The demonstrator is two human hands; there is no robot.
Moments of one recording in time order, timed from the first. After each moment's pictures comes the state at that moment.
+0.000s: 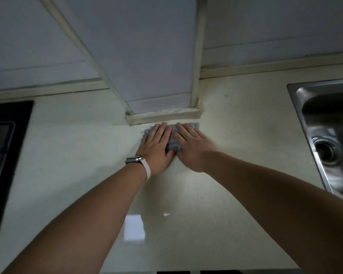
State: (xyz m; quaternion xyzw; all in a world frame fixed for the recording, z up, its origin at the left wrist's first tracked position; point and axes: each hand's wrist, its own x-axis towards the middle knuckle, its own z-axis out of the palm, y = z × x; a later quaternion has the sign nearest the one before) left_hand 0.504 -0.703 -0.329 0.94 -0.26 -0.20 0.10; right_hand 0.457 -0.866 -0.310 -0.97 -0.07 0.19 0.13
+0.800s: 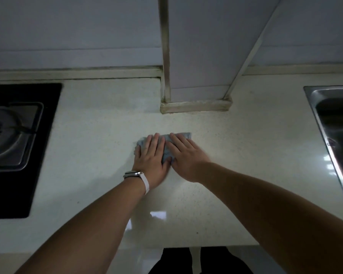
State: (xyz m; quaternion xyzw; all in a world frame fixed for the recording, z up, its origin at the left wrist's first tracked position) left_hand 0.461 -0.571 -0.332 0.96 -0.22 -0.18 0.08; right_hand 0.431 -0.730 -0.306 -0.97 -0.10 0.20 0.12
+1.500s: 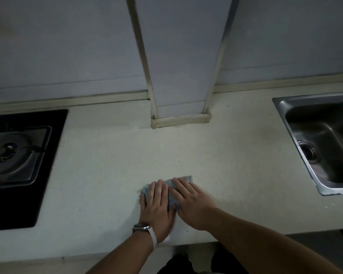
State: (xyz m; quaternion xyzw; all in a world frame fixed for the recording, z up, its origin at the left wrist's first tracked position) left_hand 0.327 -0.571 -0.328 0.96 -0.21 -0.19 0.06; right_hand 0.302 -0.735 -0.303 -0.97 -0.11 0.19 0.10
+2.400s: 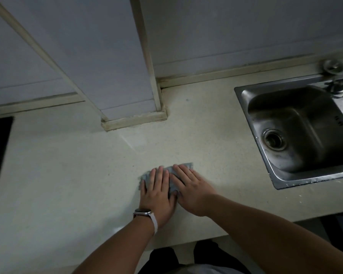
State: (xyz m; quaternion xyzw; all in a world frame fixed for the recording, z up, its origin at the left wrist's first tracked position) left_hand 0.327 -0.726 -0.334 0.94 -0.27 -0.19 0.04; right_hand 0.286 -0.885 -0.310 -0.97 -0.07 0.19 0.13
